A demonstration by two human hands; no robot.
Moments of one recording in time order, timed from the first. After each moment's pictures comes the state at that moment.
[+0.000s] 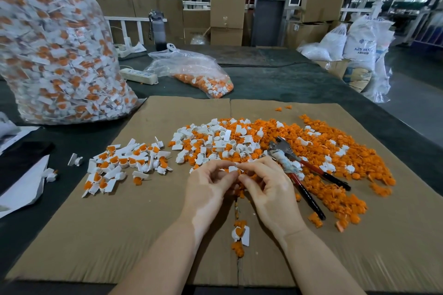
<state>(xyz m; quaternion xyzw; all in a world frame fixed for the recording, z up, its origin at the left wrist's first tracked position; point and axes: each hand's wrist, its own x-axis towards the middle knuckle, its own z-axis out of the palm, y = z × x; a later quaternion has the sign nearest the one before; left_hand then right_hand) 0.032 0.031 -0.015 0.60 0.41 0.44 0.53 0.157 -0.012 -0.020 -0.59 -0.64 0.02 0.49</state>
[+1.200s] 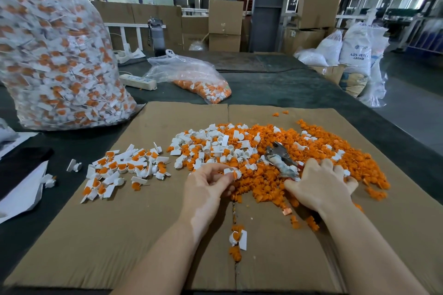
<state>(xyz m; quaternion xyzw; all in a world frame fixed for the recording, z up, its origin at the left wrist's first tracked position) 0.036 0.032 -0.012 0.58 0.41 0.47 0.52 0.222 -0.013 0.015 -0.91 -0.41 0.03 0.05</state>
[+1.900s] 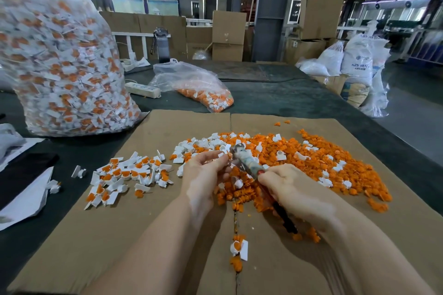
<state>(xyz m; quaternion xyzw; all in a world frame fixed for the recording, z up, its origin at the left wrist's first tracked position) 0.045 0.063 0.018 0.40 0.42 0.49 0.65 0.177 -0.025 0.062 -0.70 -0.57 0.32 0.27</state>
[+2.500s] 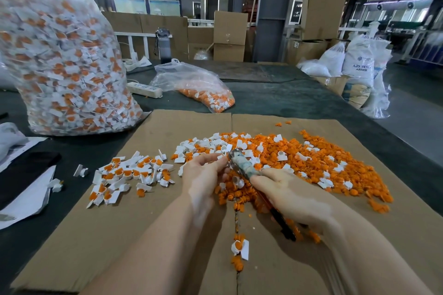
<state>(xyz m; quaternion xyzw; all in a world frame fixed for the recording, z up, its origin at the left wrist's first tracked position) 0.046 0.064 0.016 0.38 0.45 0.49 0.64 0.172 -0.025 0.061 -0.71 -0.60 0.30 0.22</state>
